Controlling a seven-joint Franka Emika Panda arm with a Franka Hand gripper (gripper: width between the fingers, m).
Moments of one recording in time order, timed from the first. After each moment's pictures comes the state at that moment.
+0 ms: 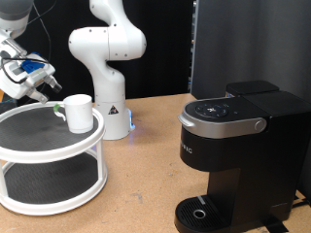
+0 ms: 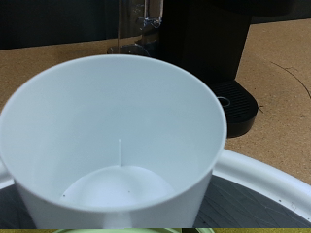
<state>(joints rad) -0.14 -0.56 -0.91 -2.68 0.35 1.89 -1.49</state>
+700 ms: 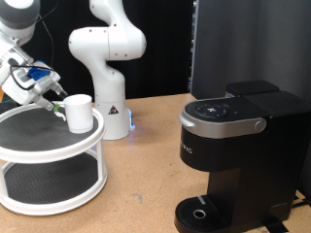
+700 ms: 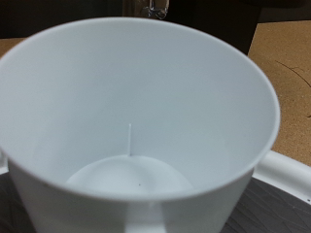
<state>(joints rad) -0.14 -0.55 -0.92 -2.74 0.36 1.95 -1.55</state>
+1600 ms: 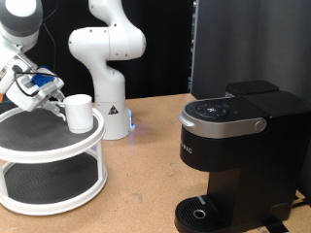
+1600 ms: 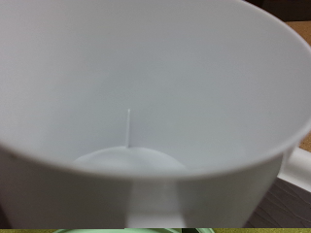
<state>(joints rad) -0.10 -0.54 -0.97 -2.77 0.38 2.00 -1.58</state>
